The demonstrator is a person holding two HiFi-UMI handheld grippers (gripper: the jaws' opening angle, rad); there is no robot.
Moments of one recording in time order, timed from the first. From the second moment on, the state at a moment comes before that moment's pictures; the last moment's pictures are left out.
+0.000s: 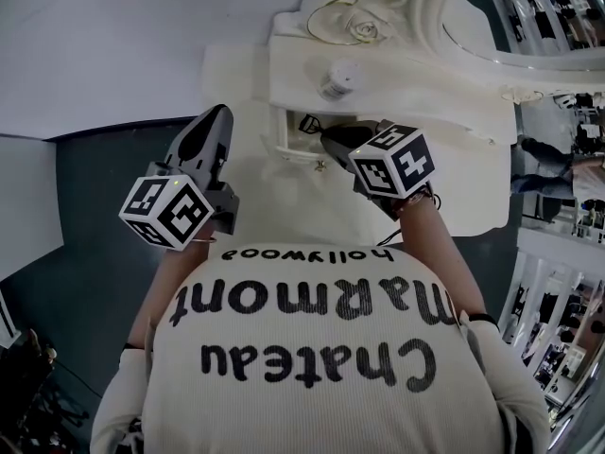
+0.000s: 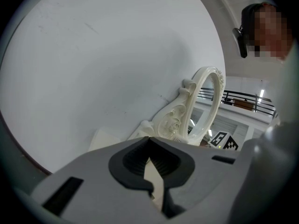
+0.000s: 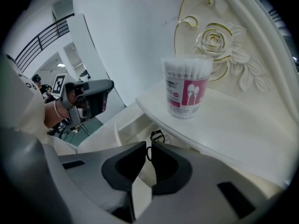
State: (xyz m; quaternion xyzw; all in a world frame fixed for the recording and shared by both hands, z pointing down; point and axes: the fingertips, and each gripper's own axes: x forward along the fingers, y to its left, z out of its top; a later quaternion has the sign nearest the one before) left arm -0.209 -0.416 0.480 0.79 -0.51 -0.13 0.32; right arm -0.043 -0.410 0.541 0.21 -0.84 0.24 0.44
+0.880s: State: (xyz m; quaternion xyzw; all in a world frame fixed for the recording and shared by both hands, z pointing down) left arm -0.207 -0.414 0.486 0.79 -0.51 -0.13 0.33; right arm -0.055 -0.404 0.536 0.19 -0.85 0.23 0.43
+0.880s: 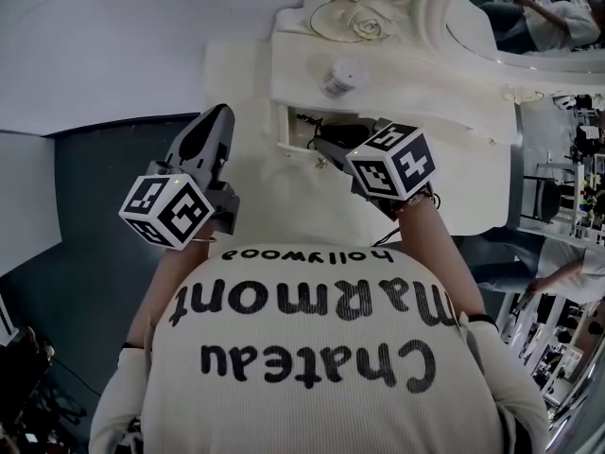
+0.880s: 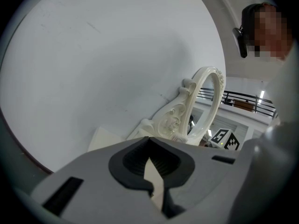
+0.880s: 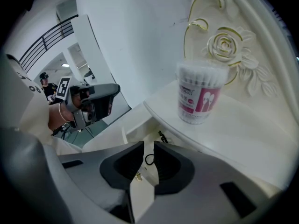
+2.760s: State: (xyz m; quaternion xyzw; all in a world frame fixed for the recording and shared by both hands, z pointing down) left arm -0.058 -0.241 0.406 0.83 -0.51 -0.06 0.23; right arm 0.128 -0.289 0.402 0.43 -0.86 0.27 -0.02
